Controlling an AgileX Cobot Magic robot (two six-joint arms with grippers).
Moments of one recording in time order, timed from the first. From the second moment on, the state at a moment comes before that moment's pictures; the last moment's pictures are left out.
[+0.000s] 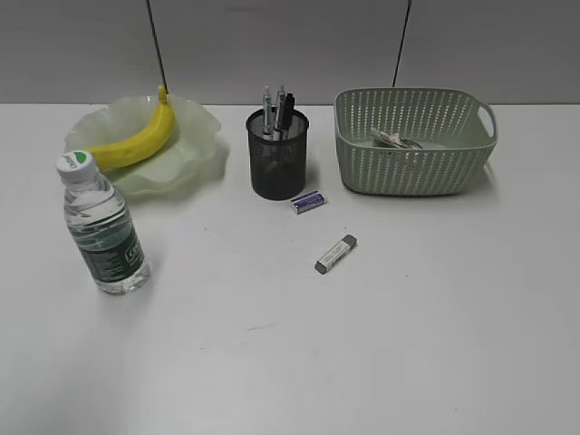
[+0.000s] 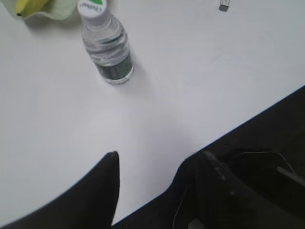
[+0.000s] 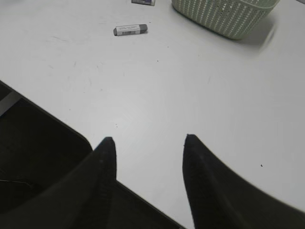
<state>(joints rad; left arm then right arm) -0.52 0.73 -0.91 0.00 1.19 -0.01 0.55 0.15 -0.51 -0.01 1.03 -0.10</state>
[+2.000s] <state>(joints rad) -0.52 0.02 -0.54 -0.01 1.06 -0.01 0.55 2.21 -1.69 0.19 1.13 0.87</state>
